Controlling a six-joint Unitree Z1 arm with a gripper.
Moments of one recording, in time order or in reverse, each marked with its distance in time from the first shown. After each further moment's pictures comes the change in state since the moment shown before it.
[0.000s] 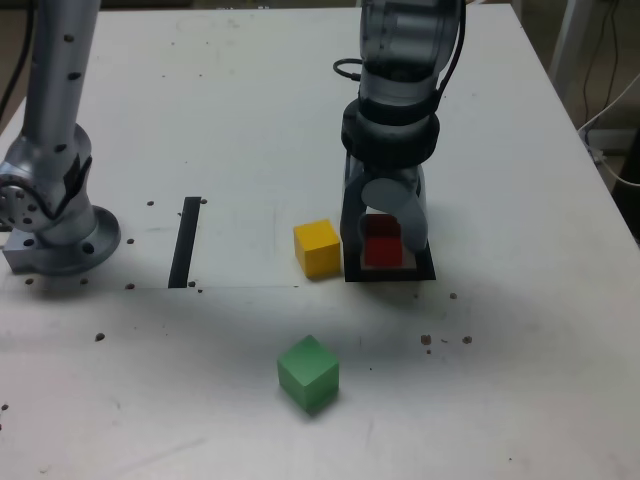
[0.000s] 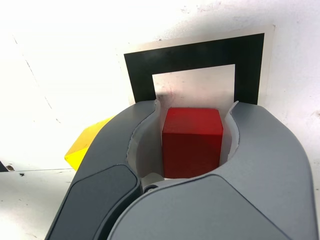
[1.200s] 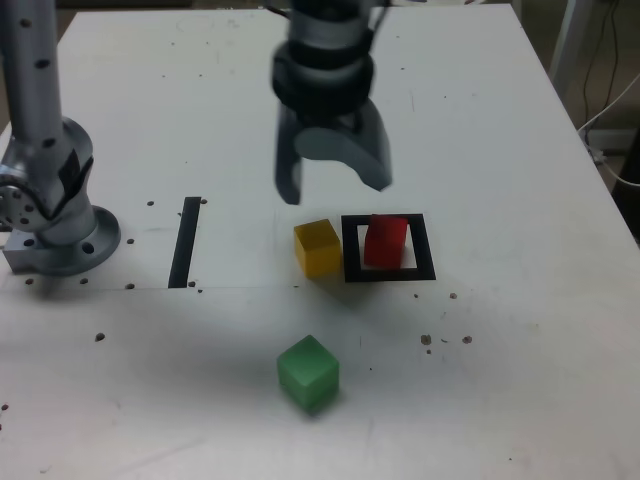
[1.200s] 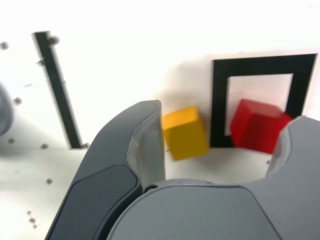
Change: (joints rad) arm -0.053 -0.214 0.054 0.210 0.086 -0.145
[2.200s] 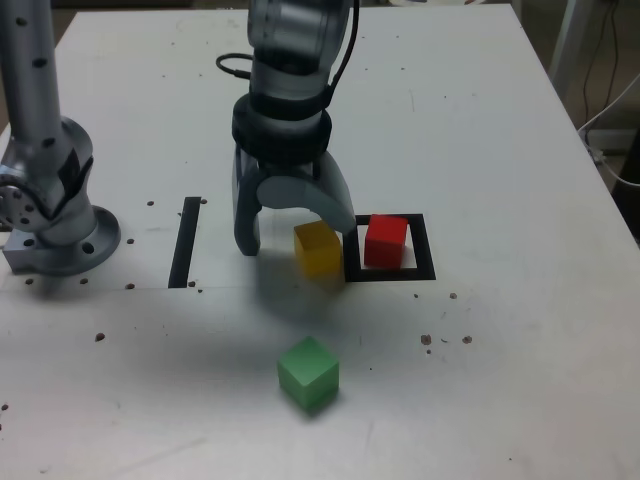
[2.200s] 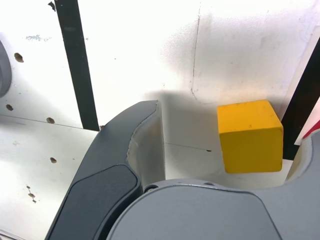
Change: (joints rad) arm 0.014 0.013 0.241 -0.177 -0.153 -0.090
